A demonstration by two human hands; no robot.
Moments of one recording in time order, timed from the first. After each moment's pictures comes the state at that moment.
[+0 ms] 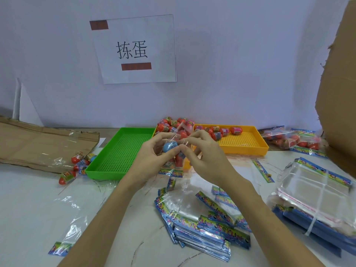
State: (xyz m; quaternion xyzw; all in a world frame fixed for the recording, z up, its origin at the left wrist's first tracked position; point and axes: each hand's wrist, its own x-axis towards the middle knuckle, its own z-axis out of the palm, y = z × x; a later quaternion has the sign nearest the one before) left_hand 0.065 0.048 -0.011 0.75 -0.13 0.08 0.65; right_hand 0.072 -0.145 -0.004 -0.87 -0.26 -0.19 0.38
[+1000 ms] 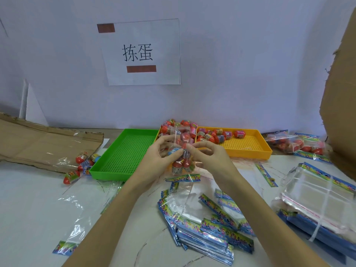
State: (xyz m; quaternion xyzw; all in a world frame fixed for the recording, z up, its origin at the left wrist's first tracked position) left_hand 0.066 0.043 -0.013 0.73 -0.09 0.06 0.68; right_hand 0.075 -0.140 -0.011 -0.71 -0.07 0.00 0.70
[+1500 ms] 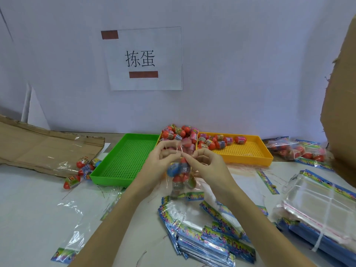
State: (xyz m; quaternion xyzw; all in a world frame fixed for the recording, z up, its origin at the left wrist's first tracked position) left_hand 0.070 0.043 -0.015 0.71 -0.08 0.05 0.70; right_hand 0.069 -0.131 -0.016 -0.70 -0.09 -0.01 0.71
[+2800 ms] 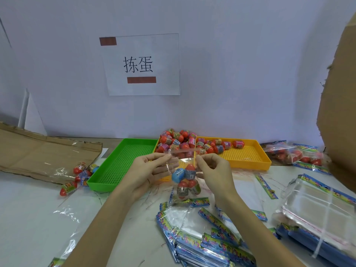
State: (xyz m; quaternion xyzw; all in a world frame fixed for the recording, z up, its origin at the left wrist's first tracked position) left_hand 0.073 0.066 -0.007 0.60 0.00 -0.05 0.80; right_hand 0.075 -0.134 -0.022 -0.72 0.00 -0.11 0.68
